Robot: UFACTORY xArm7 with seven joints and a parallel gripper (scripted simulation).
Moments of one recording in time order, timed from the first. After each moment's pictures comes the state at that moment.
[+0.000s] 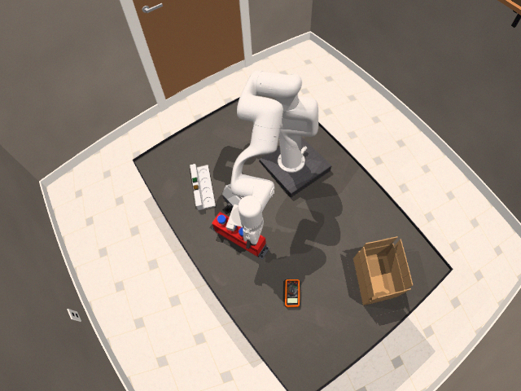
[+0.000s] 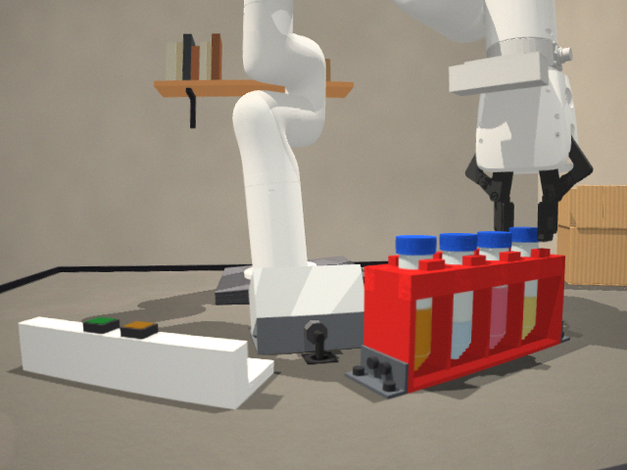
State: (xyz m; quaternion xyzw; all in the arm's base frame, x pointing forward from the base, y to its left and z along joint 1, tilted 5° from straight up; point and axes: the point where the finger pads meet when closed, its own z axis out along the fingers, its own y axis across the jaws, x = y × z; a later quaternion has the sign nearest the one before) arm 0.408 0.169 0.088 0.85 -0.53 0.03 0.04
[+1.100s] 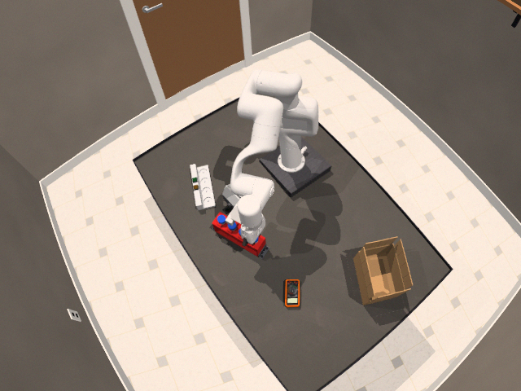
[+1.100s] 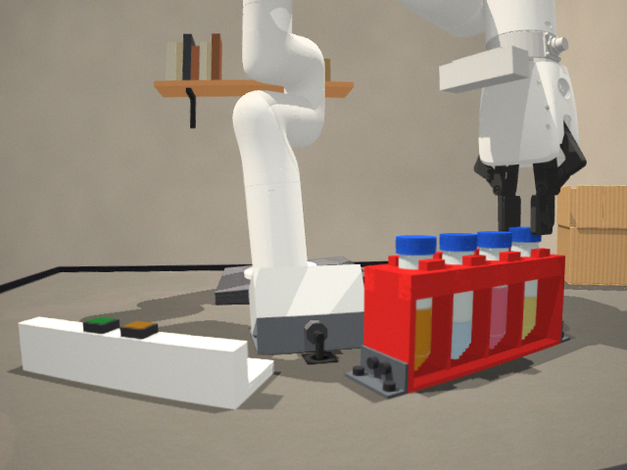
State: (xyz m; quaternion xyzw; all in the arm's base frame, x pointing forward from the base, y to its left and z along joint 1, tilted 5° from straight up) arm 0.408 0.170 0.095 0.78 -0.63 0.03 0.03
